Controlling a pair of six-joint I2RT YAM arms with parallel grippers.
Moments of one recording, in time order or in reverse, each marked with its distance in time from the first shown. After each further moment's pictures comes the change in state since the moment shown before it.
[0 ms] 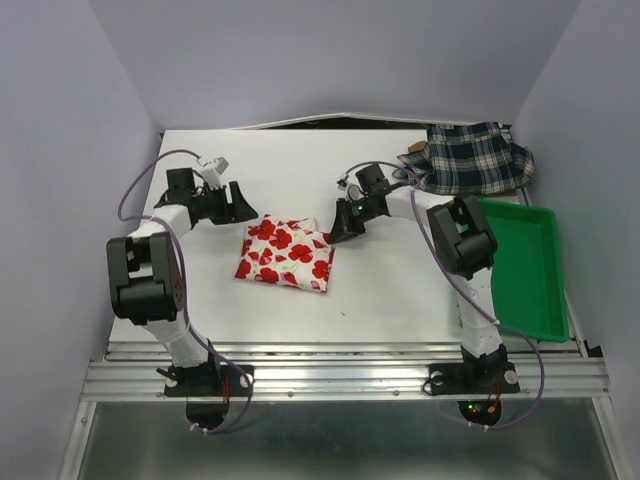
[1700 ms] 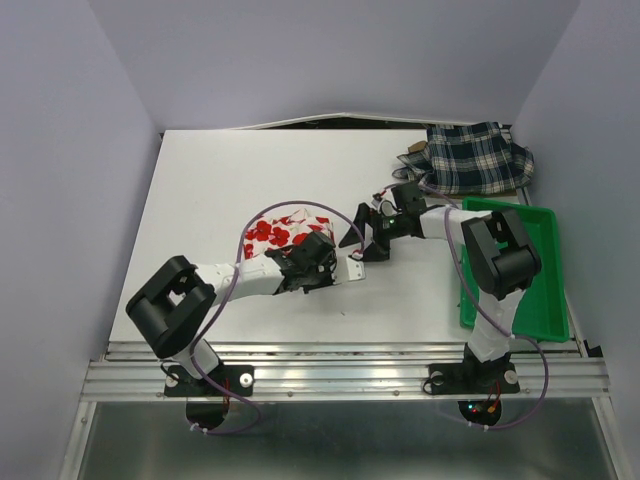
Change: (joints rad) left arm -0.977 -0.208 -0.229 -0.029 -0.760 0.718; right arm -0.103 -0.304 -0.458 0.226 -0.099 0.279
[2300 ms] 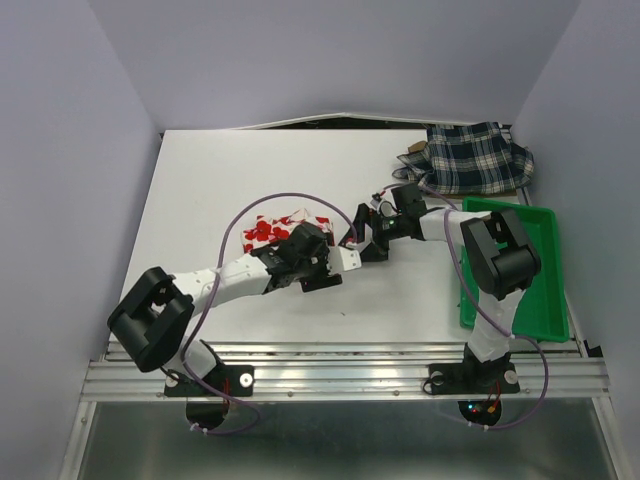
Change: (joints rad) left arm 0.040 -0.116 -0.008 0.023 0.009 0.014; right arm 0.001 0.000 -0.029 0.074 -0.031 0.016
